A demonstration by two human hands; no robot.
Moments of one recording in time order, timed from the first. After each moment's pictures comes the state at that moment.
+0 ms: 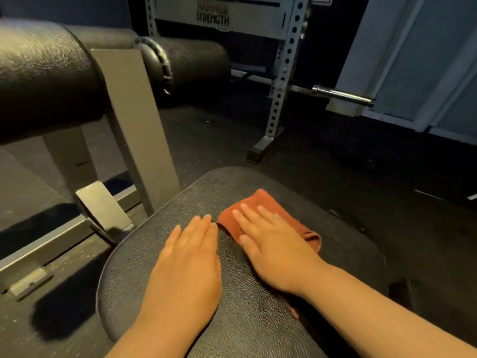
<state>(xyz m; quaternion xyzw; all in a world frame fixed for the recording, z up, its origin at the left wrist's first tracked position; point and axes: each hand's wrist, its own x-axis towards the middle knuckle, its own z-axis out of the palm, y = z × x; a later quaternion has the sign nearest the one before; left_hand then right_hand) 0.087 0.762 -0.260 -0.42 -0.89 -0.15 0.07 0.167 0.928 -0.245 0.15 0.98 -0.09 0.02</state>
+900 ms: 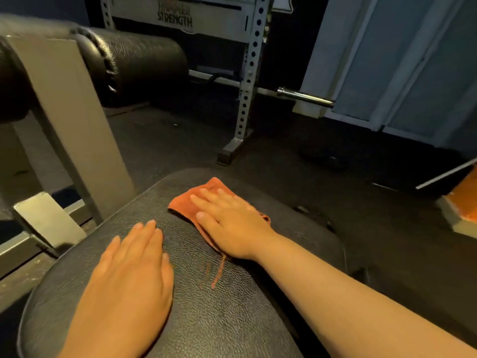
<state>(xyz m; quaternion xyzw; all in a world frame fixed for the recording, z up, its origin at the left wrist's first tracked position) 0.075 0.760 -0.264 -0.38 -0.91 -0.12 0.11 0.130 0.960 -0.236 0.15 0.98 -0.11 -0.03</state>
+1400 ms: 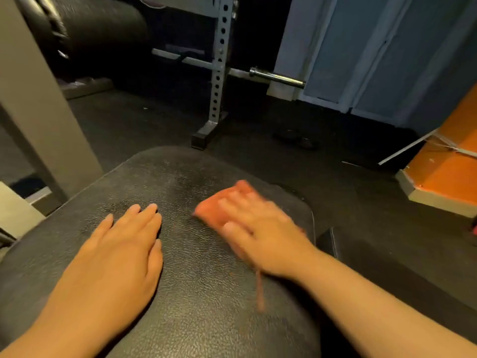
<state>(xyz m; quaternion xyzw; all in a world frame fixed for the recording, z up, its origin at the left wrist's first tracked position) 0.086 0.758 -0.267 -0.49 -0.86 -0.11 0.07 0.256 0.952 -0.241 0.25 0.96 -0.12 -0.04</state>
